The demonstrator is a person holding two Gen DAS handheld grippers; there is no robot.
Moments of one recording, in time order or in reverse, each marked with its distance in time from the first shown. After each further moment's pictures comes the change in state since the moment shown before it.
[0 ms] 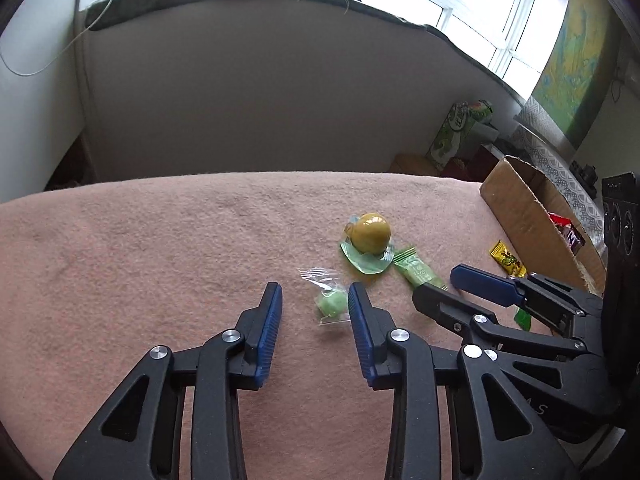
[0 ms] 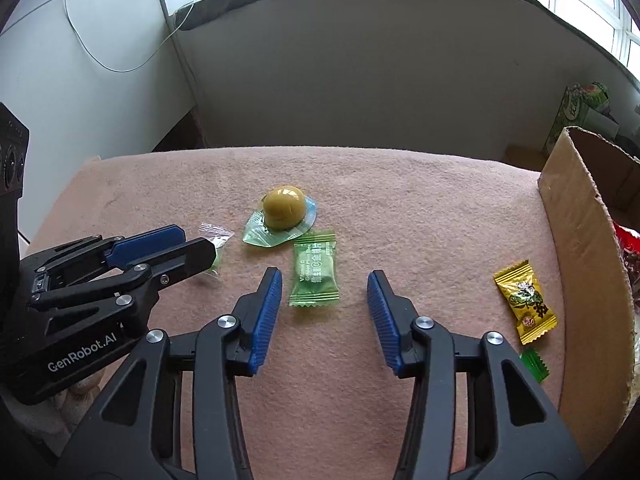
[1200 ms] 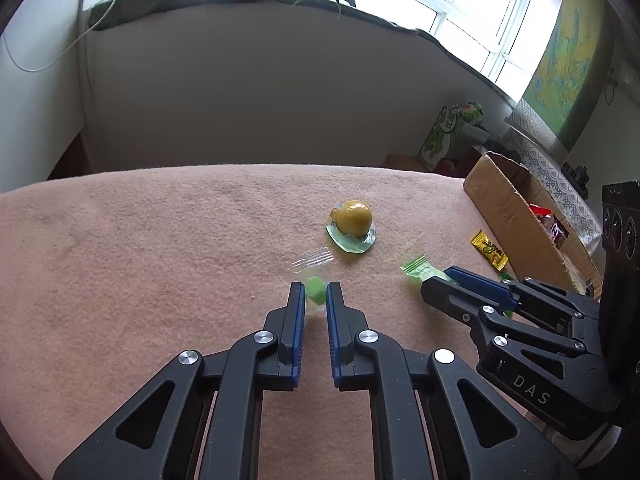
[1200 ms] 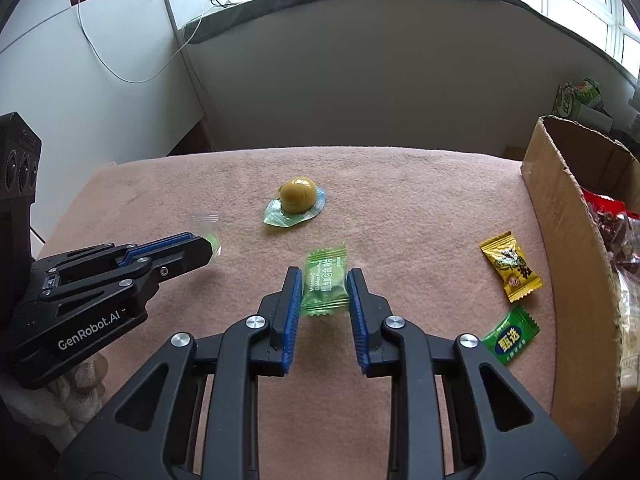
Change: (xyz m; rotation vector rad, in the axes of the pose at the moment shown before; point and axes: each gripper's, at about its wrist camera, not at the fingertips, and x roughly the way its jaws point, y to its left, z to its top) left arm -0.023 -0.002 -0.016 -0.008 -0.012 -0.025; right arm -0.038 0.003 -0.027 0.035 -0.060 0.027
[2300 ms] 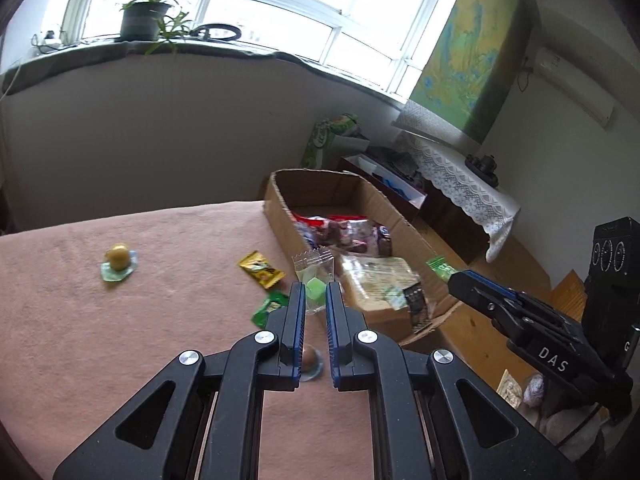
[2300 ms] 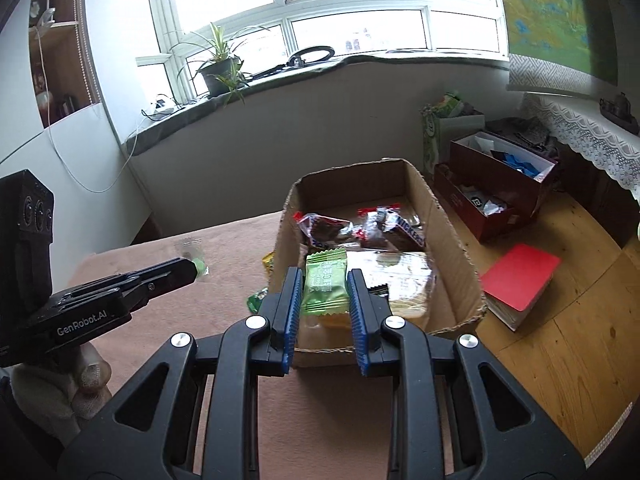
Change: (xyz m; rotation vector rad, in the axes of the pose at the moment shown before) left arm -0.048 -0.179 0.000 0.142 -0.074 -0.291; right arm -0.205 -0.139 -0.050 0.219 -0.249 -0.175
